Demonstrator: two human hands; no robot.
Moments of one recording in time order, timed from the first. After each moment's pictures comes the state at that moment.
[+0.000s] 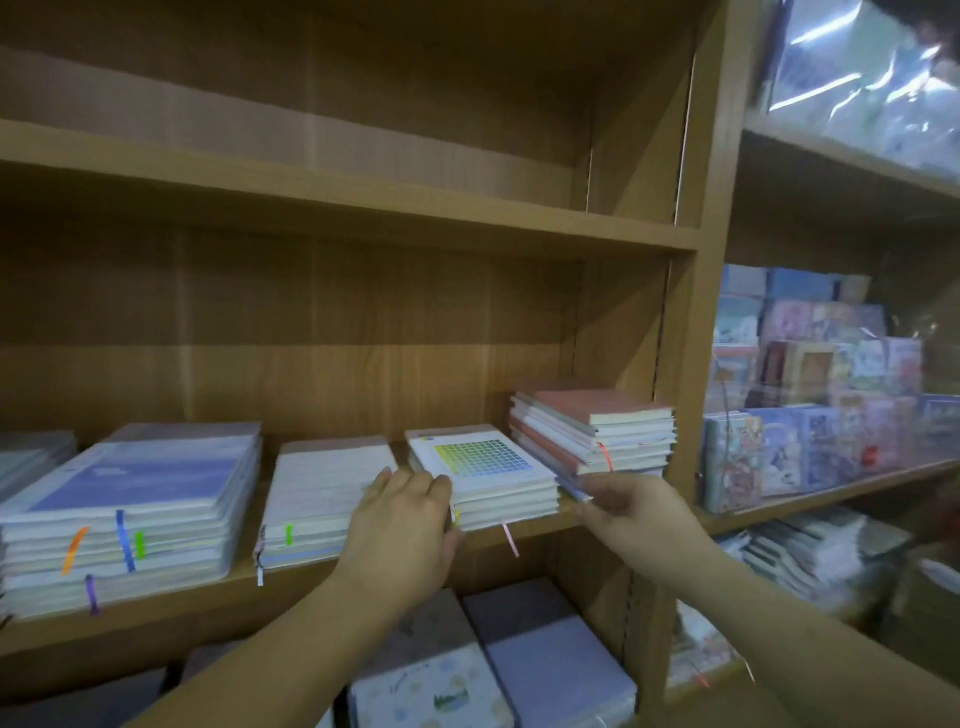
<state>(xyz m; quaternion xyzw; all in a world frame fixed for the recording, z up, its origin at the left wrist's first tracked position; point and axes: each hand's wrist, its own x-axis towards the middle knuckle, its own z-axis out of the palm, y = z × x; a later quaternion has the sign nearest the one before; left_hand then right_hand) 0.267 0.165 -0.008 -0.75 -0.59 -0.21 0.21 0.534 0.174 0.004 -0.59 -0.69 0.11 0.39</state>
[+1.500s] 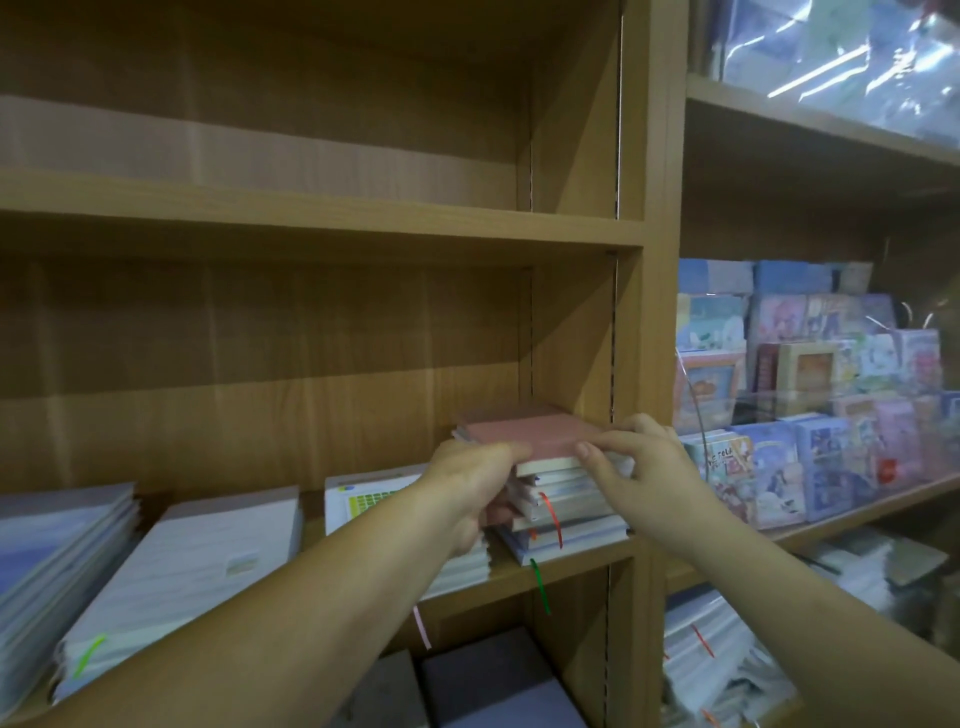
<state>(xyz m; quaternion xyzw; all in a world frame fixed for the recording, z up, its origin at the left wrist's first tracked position) 0.436 0.242 0.083 -0.49 -0.54 -0.48 -0.48 0.628 0.262 0.045 -0.54 -0.71 0.00 0.45</state>
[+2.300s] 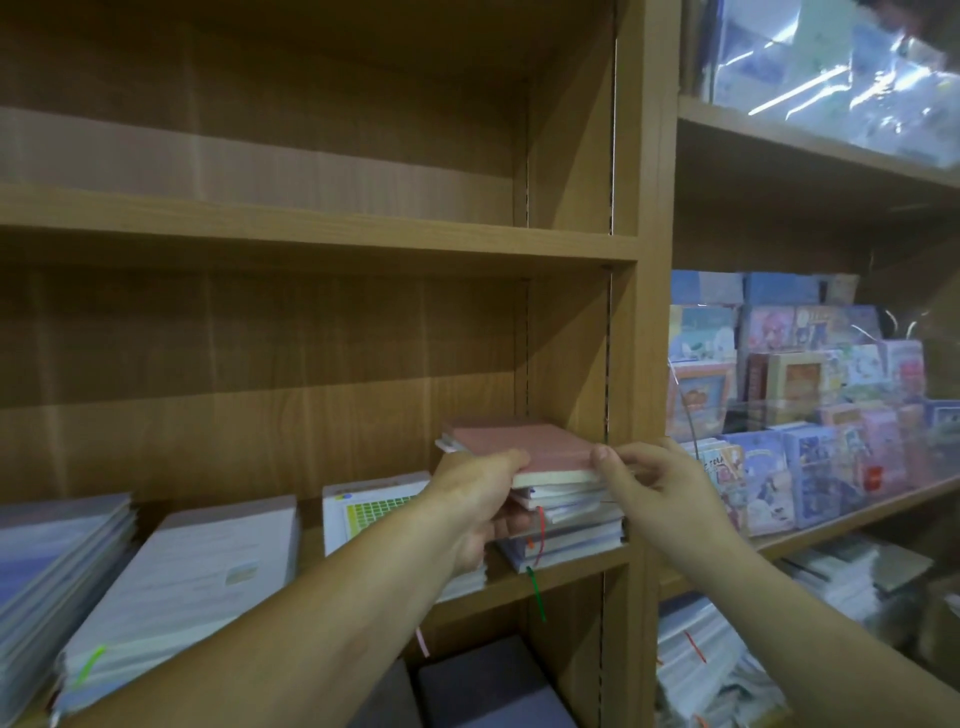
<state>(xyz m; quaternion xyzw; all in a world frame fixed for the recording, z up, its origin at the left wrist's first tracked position) 0.434 0.242 0.079 -0.45 -0.48 -0.51 -0.55 0.634 0.246 0.043 -0.53 -0.65 0.08 0.54</state>
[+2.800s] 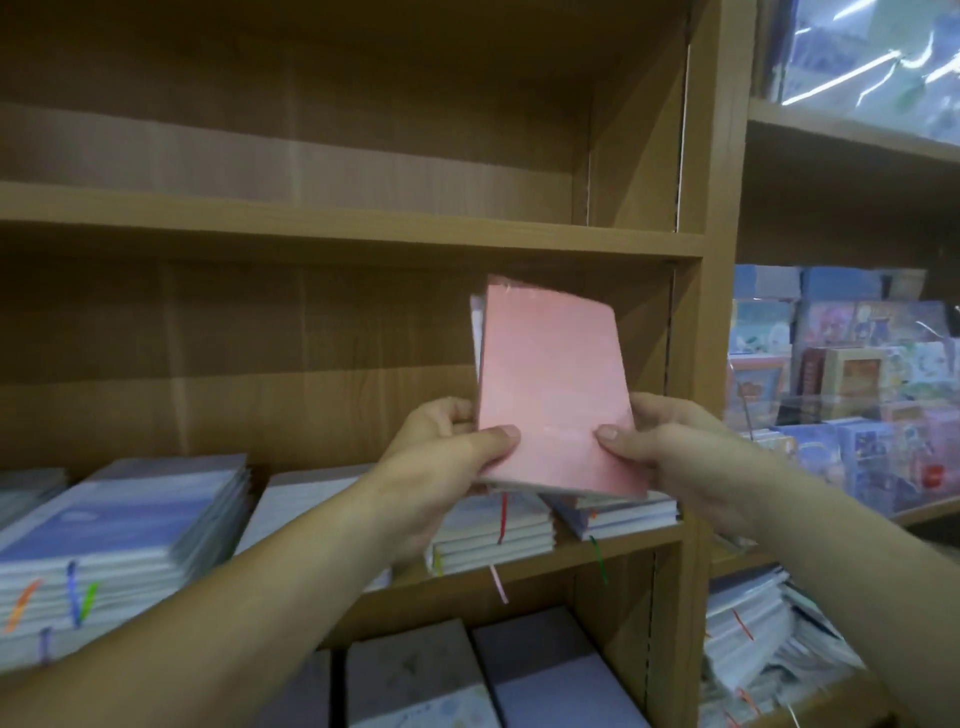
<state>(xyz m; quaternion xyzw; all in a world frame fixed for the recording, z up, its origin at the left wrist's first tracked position) 0.341 0.159 0.101 -0.58 -0.41 -0.56 -0.42 0.574 0.193 0.103 -0.43 -0.65 0.42 0.47</state>
